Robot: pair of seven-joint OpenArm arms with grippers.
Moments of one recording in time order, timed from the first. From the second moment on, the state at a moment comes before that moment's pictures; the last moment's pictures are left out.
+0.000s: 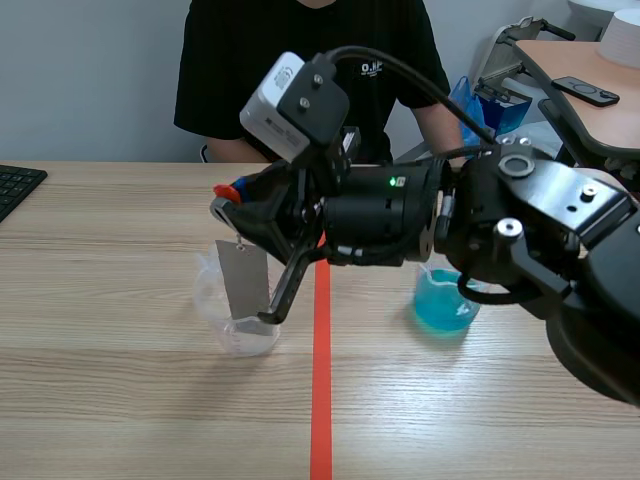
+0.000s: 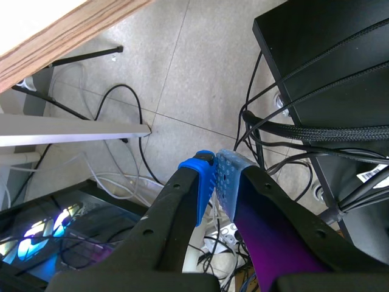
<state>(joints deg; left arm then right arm) 37.0 -20.2 -34.4 48.6 38.5 -31.5 -38.3 11.8 21.1 -35.8 93.2 9.7 36.5 -0.5</state>
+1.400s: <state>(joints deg) 37.0 -20.2 -34.4 48.6 38.5 -30.4 -38.4 5.1 59.3 -5.7 109.1 52.0 45.5 -14.9</state>
